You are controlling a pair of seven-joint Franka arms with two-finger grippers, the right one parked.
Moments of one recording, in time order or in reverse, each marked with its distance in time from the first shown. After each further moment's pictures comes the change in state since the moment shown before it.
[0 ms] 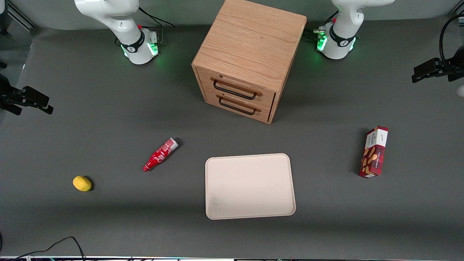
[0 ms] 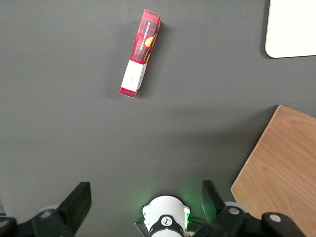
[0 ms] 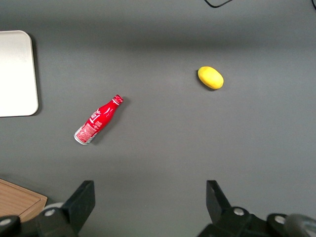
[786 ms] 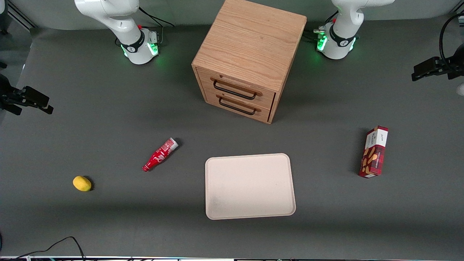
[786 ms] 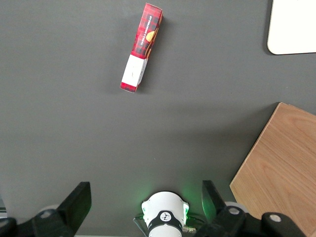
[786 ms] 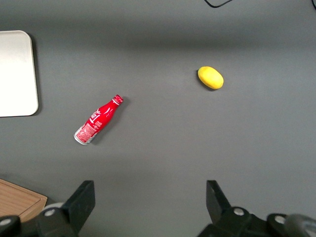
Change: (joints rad) arm 0.000 -0.003 0.004 0.000 0.000 -0.019 -0.010
